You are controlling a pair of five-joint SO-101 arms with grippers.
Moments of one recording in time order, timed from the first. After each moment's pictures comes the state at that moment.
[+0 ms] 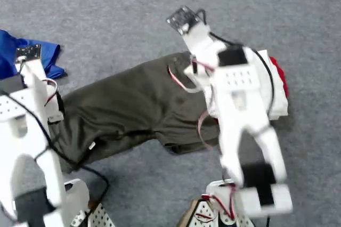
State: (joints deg) left arm -24.4 -19.3 25.1 85.3 -11.2; right arm -12.7 -2.2 4.7 72.1 24.6
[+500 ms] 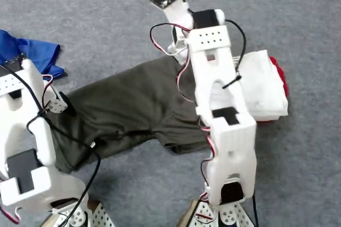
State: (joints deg) left arm -26.5 0.3 17.6 84.7 1.5; right arm -15.8 37.8 -46.6 91.5 21.0
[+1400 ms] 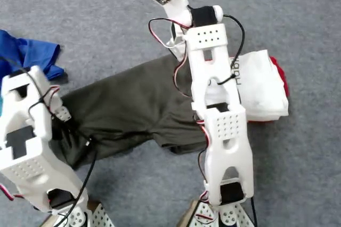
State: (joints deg) left arm -25.3 17.7 16.5 78.8 0.4; right arm -15.6 48.0 -65.6 99.4 18.9
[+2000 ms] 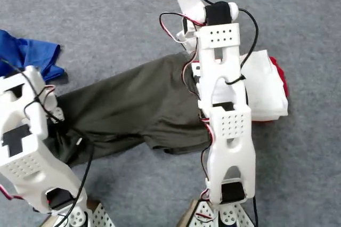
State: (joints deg) left arm -32.4 19.3 13.3 78.4 -11.0; right arm -12.2 48.0 -73.3 101.0 18.9
